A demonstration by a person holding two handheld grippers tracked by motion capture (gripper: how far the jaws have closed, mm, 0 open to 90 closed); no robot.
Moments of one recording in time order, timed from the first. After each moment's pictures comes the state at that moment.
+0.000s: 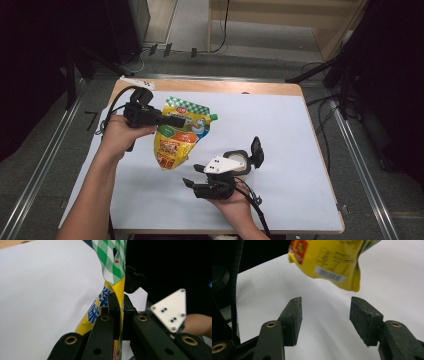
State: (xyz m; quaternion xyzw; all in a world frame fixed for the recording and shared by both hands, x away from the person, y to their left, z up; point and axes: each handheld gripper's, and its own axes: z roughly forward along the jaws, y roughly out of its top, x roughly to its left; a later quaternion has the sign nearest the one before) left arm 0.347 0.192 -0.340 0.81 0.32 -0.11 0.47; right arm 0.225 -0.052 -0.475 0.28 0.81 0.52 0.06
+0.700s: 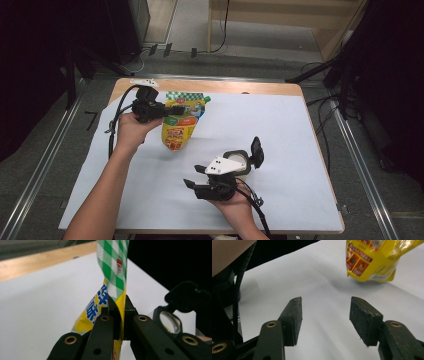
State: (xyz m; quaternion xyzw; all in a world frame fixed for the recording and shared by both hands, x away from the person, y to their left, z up) left arm 0.380 0.192 -0.383 0.80 0.37 0.00 0.47; right arm 0.221 -0.055 -0.473 0.28 0.80 0.52 0.06
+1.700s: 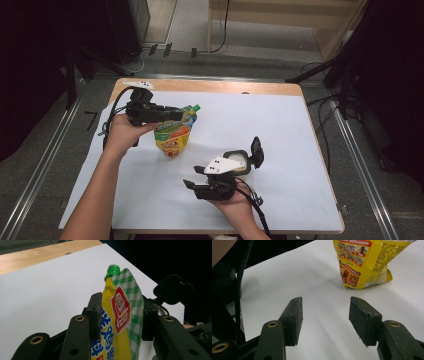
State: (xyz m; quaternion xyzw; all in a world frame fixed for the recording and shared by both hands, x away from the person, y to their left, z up) left arm 0.365 0.200 -0.366 0.80 0.36 -0.02 0.48; right arm 0.223 -0.054 -0.472 0.28 0.81 0.51 0.05
